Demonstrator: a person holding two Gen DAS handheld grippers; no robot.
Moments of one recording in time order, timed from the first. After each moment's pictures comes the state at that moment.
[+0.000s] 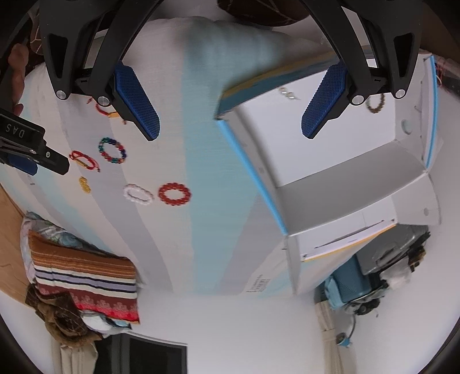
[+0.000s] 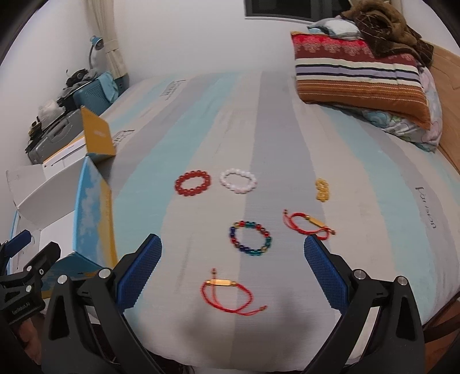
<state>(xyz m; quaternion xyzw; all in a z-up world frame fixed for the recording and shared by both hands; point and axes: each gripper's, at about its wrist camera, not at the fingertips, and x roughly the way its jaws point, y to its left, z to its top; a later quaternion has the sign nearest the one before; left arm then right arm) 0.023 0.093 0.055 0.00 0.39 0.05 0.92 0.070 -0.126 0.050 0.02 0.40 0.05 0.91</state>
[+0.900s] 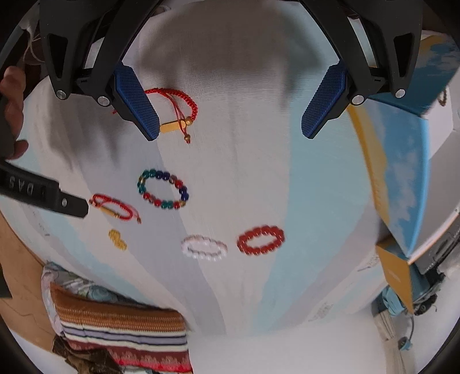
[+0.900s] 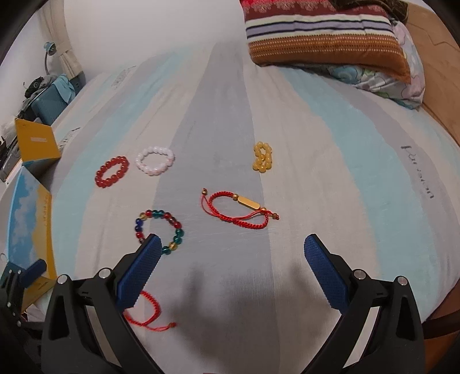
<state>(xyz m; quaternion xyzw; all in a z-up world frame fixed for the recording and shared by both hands) 0.085 -0.023 -0.046 0.03 0.47 -0.04 0.88 0.121 -0.223 -0.029 0.05 0.46 -0.01 0.89</state>
